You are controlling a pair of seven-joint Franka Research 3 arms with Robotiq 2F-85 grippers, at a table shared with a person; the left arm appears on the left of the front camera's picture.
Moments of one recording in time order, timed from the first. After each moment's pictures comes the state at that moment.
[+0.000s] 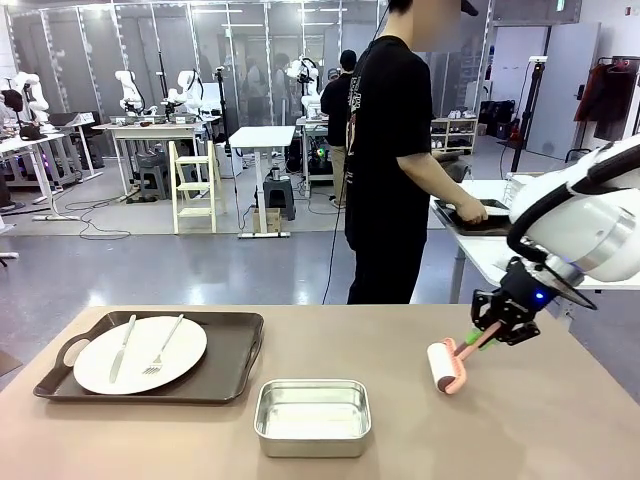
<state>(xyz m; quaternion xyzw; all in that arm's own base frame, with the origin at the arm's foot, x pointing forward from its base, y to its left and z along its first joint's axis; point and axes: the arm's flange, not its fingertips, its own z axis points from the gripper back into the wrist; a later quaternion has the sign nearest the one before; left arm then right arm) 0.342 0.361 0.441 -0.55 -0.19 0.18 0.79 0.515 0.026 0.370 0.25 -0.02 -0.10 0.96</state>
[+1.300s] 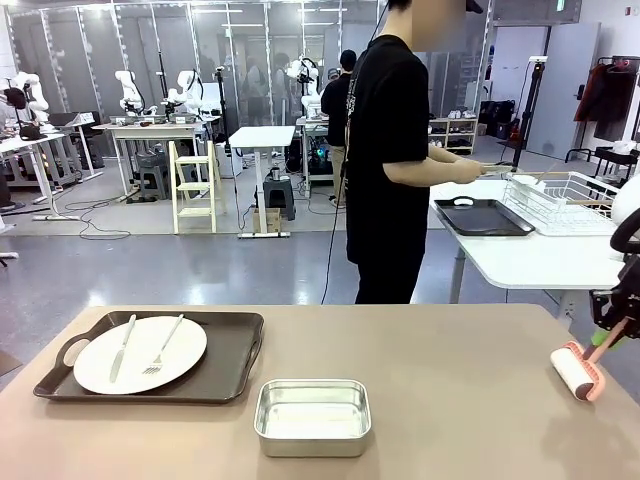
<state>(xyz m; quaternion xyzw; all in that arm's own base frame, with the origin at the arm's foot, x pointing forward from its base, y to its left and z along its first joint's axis) 0.342 0.361 0.441 -0.55 -0.19 0.18 0.79 0.499 -0.145 0.402 0.10 -0.05 -0.15 0.98</state>
